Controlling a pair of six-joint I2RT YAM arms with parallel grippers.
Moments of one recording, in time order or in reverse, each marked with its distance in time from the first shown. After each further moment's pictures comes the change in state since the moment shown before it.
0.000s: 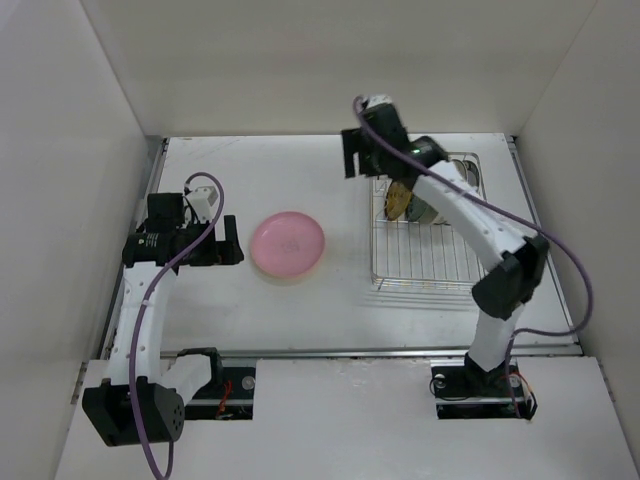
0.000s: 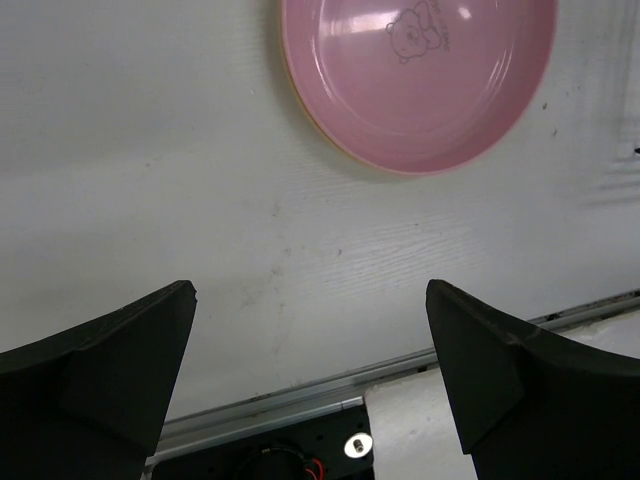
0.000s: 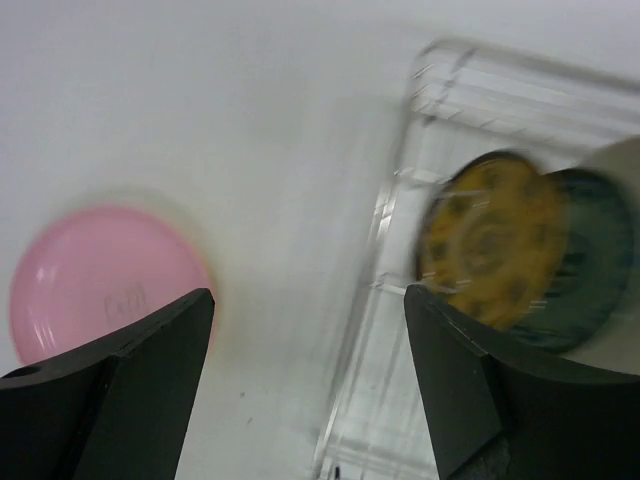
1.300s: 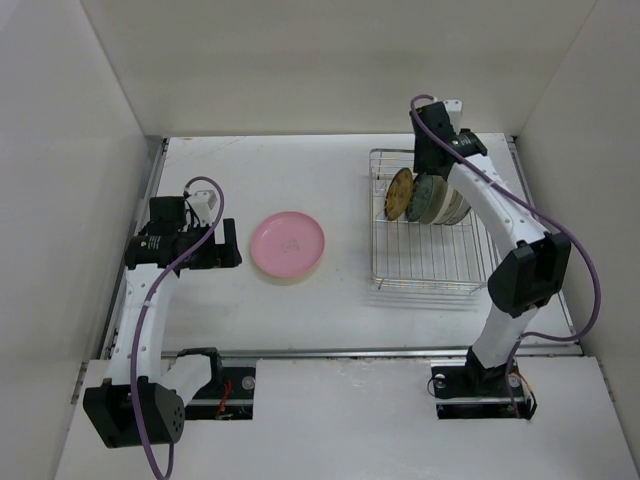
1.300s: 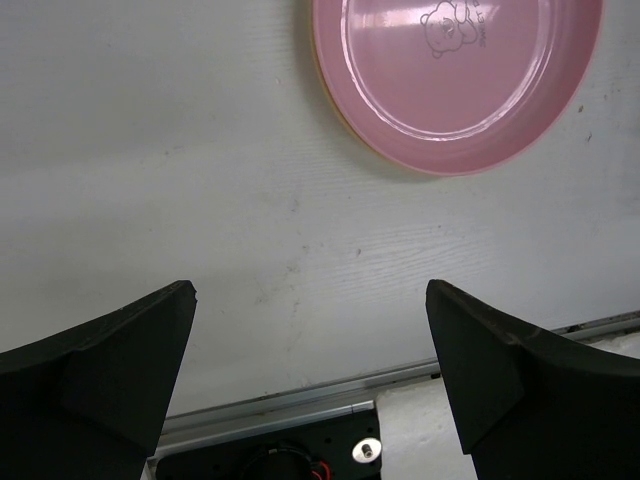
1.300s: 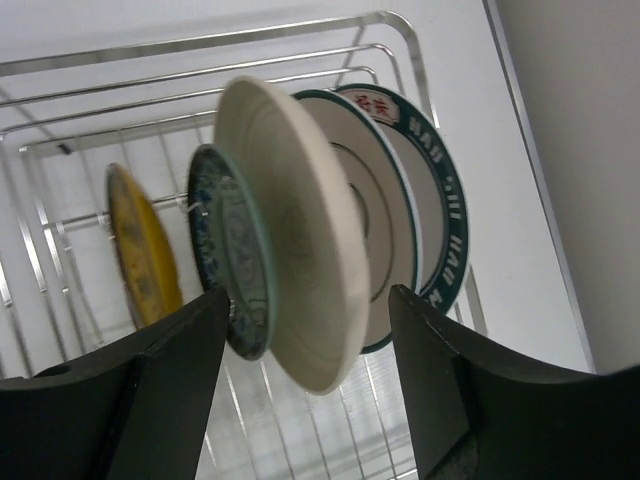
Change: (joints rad) left arm 0.000 -0.011 -0.043 0.024 -0.055 -0.010; right arm -0.316 -0.130 -0.133 -0.079 0.373 0.025
